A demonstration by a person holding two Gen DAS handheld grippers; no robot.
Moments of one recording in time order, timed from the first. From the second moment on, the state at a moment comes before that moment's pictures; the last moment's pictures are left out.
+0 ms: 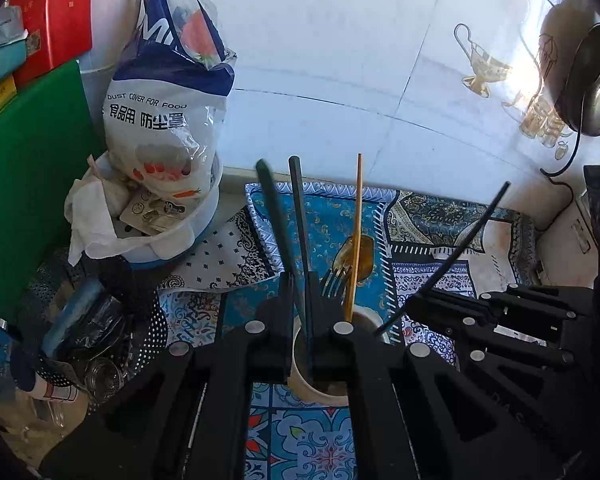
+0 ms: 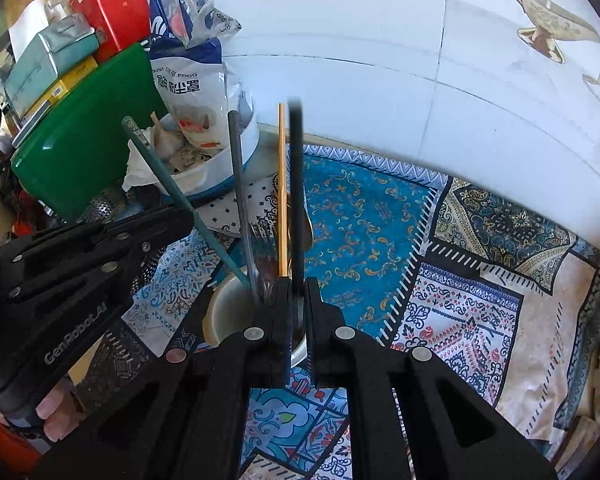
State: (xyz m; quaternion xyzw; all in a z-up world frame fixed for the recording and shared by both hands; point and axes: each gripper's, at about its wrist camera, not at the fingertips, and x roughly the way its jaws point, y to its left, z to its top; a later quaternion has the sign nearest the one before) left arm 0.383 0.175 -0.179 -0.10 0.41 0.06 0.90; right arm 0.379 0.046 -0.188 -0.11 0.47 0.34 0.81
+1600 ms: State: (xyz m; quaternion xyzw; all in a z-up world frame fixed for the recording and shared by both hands) left arm 0.348 0.010 -0.227 -0.04 0.49 -0.02 0.87; right arm 0.338 -0.168 -0.252 -0.06 0.53 0.20 0.82
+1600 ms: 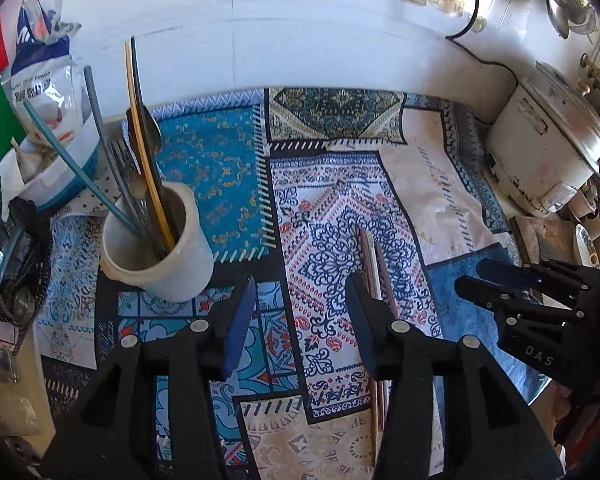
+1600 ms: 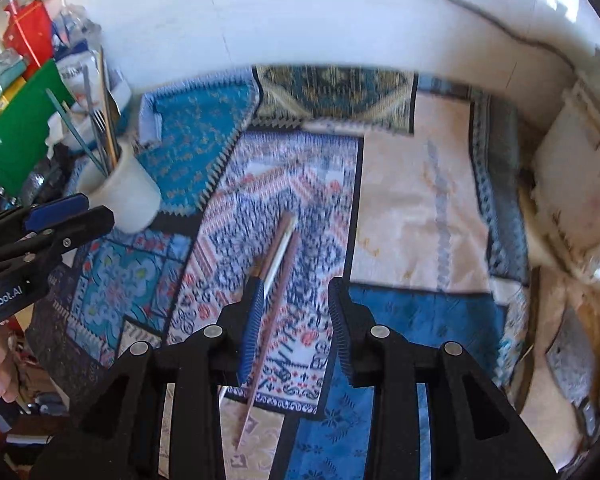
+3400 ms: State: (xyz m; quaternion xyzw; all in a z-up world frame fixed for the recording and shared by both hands) left arm 0.380 -0.037 -0.341 -0.08 0.62 -0.09 0.77; right arm 0.412 -0.173 -0.324 -0.06 0.58 0.17 0.79
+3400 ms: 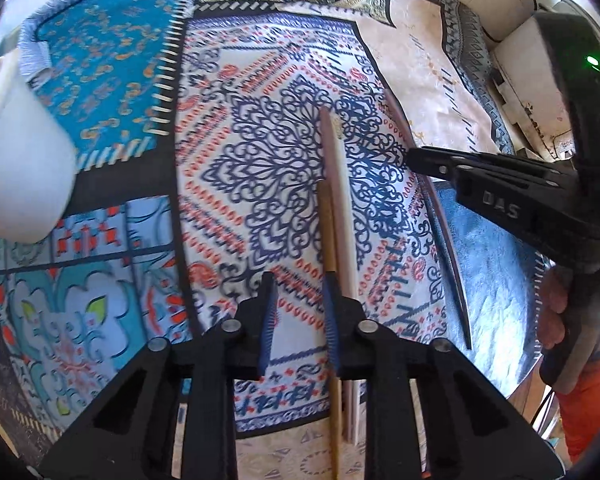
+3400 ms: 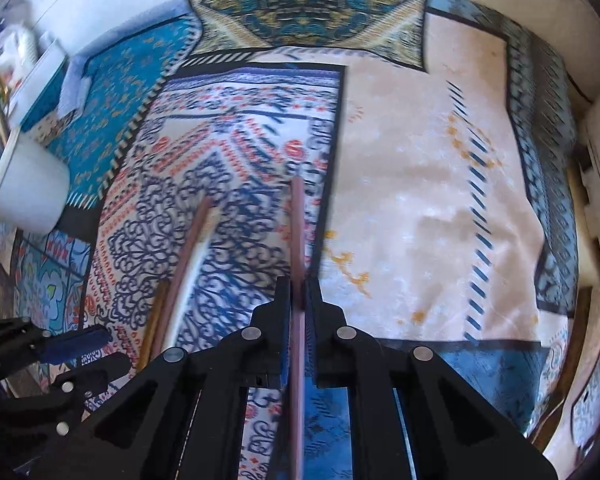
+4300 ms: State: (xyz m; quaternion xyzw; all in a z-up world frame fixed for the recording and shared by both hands) left arm 0.394 -0.047 -0.341 -0.06 0.62 -0.07 0.78; right arm 0.381 -0.217 -0.309 -0.01 0.58 0.19 0.79
